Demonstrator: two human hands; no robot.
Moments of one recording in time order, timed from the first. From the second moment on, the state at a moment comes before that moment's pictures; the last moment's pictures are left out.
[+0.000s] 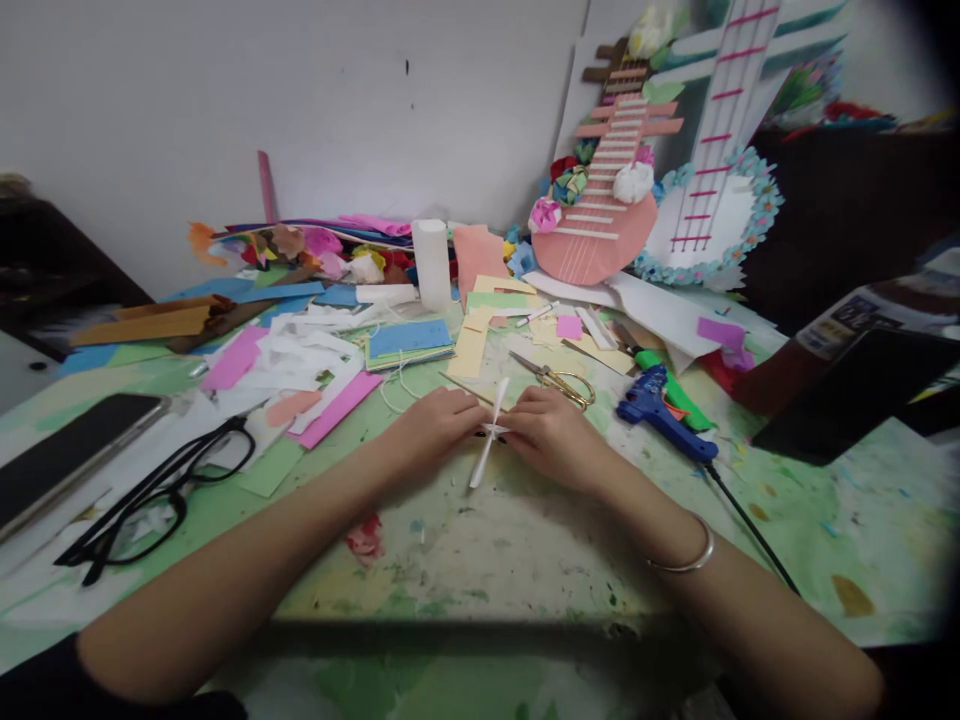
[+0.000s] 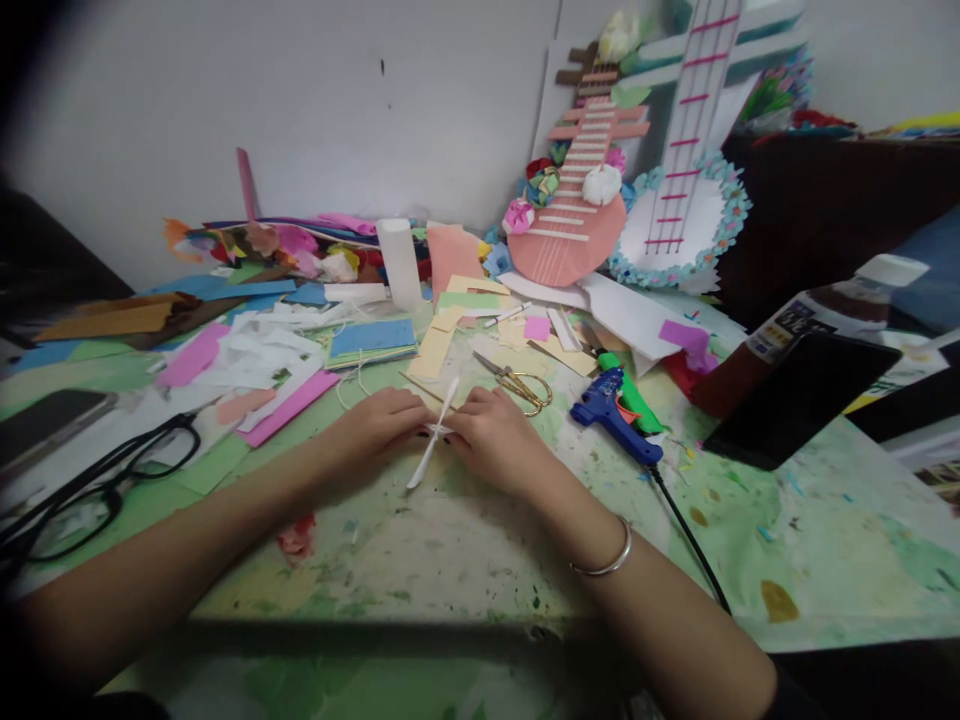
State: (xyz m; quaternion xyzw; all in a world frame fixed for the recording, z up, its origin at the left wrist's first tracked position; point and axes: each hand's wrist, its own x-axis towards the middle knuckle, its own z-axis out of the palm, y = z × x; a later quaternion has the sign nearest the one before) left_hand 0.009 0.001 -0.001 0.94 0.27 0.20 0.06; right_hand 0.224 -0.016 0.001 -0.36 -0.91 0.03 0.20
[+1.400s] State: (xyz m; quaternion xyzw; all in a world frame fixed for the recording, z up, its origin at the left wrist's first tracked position) left_hand -0.007 0.013 0.010 0.84 0.40 0.28 0.23; right_hand 0.244 -0.004 0.004 -0.41 -0.88 0.07 0.22
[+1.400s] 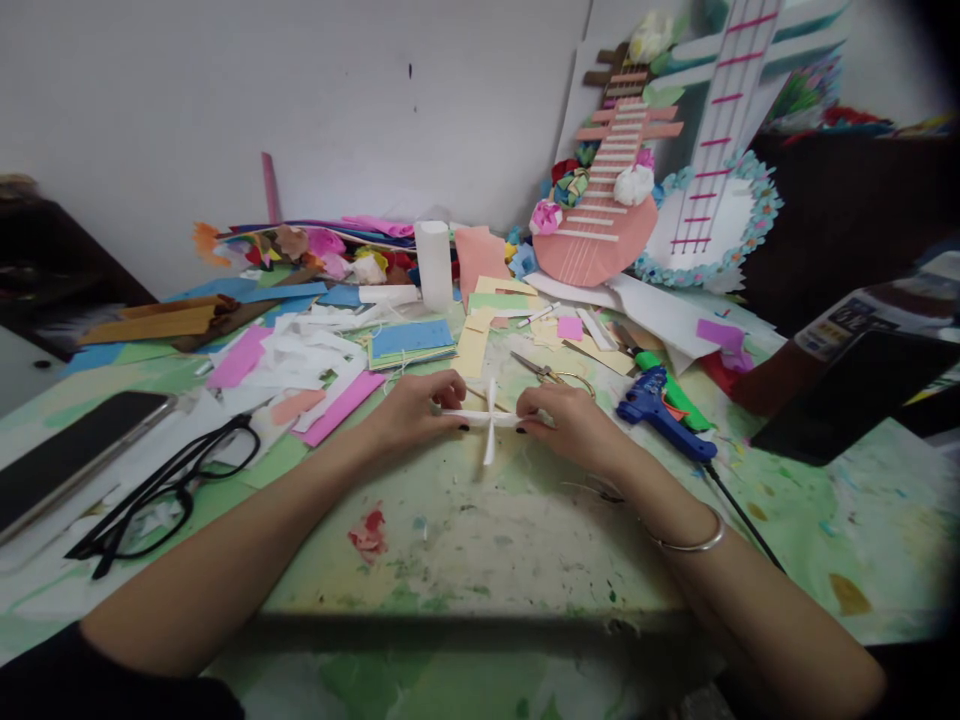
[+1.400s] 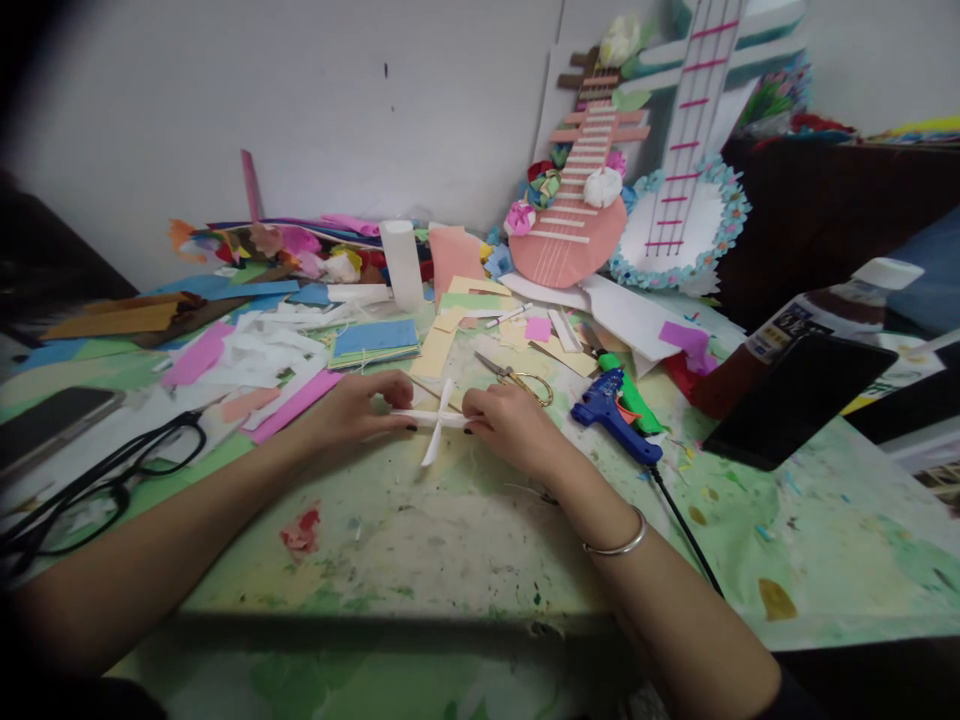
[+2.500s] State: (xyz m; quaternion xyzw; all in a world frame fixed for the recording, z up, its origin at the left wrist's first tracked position) left_hand -0.020 0.027 0.013 0.83 0.48 0.22 0.18; right_hand 0.240 -0.004 0.005 -0.52 -0.84 0.09 0.12
